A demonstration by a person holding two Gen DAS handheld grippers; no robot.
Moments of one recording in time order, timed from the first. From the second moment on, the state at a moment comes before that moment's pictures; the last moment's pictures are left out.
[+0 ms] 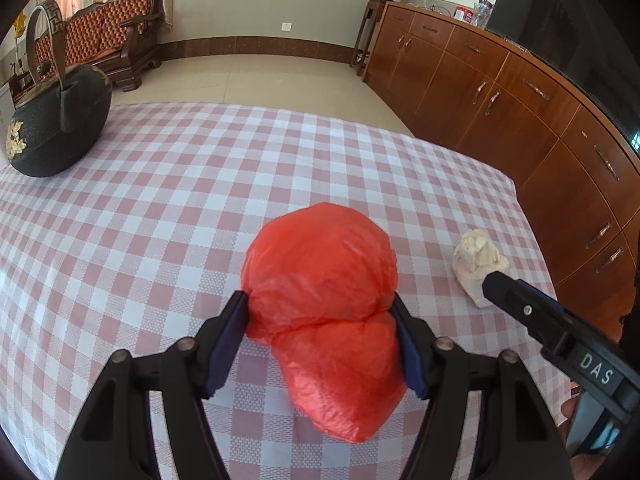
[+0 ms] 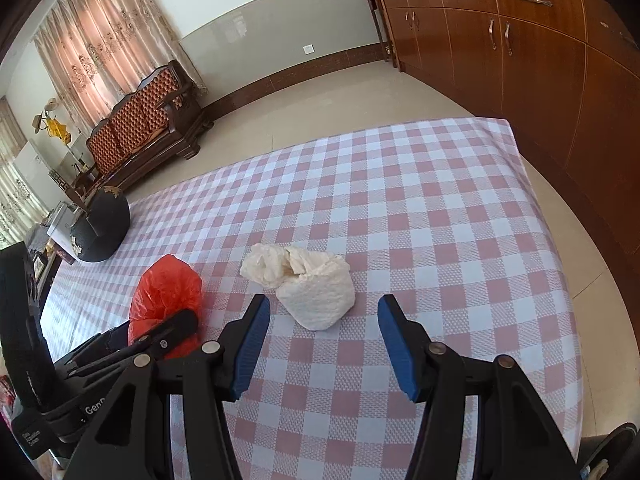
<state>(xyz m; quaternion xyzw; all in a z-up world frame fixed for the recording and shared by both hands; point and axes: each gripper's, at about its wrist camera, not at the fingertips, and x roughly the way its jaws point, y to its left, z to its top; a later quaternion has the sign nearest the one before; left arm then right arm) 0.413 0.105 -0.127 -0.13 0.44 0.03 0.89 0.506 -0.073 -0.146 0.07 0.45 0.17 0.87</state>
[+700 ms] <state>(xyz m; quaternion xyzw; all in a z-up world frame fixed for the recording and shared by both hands) 0.393 0.106 -0.122 -0.14 0.43 0.03 0.89 0.499 -0.056 -0.149 0.02 0.45 0.18 0.88</state>
